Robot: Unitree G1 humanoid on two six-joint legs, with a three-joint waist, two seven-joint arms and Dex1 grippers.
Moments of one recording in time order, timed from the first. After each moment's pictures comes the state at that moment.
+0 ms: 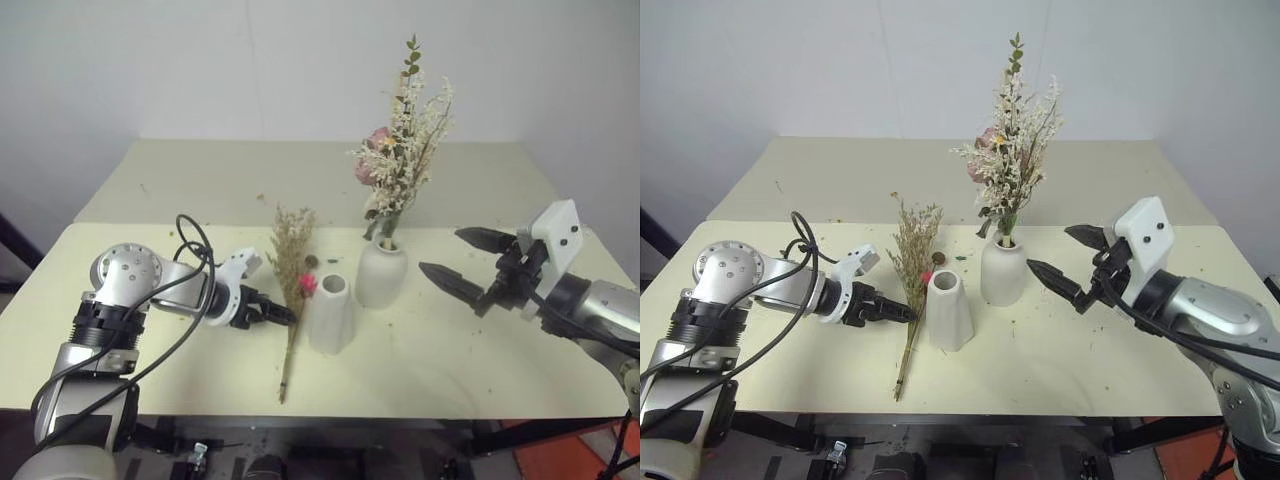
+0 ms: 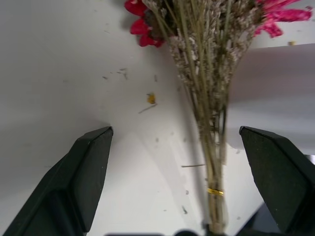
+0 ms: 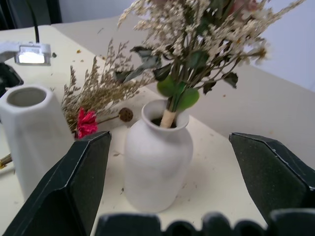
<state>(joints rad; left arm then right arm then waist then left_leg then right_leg) -0.83 0.70 -0.07 0.25 -1.38 1.61 0.04 -0.19 -0.84 -0.33 -0.69 0.78 0.78 0.50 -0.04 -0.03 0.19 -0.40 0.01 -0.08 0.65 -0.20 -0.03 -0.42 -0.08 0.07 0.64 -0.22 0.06</state>
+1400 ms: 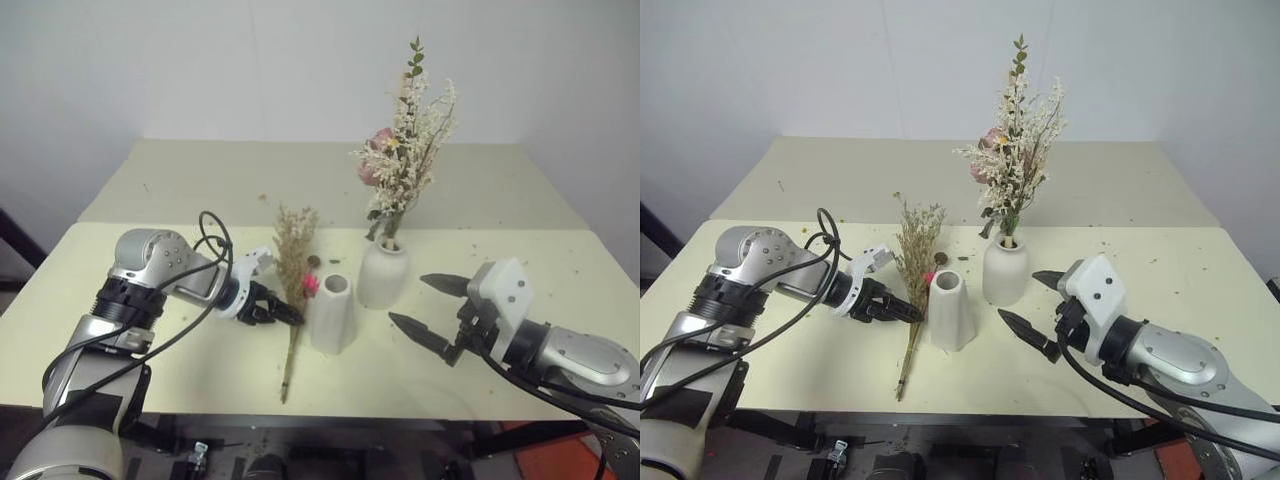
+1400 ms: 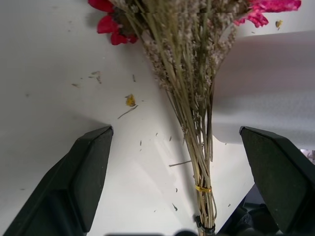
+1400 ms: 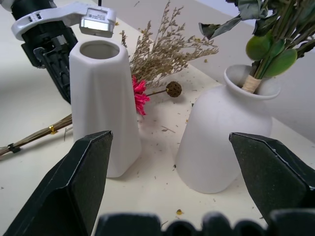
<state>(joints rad) -0.95 0.67 -0.26 0.31 -1.04 1.60 -0.39 -0.08 -0.77 -0.20 -0.83 0.65 0.77 0.47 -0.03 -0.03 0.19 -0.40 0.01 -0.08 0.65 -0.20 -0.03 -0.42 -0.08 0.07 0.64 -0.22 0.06</state>
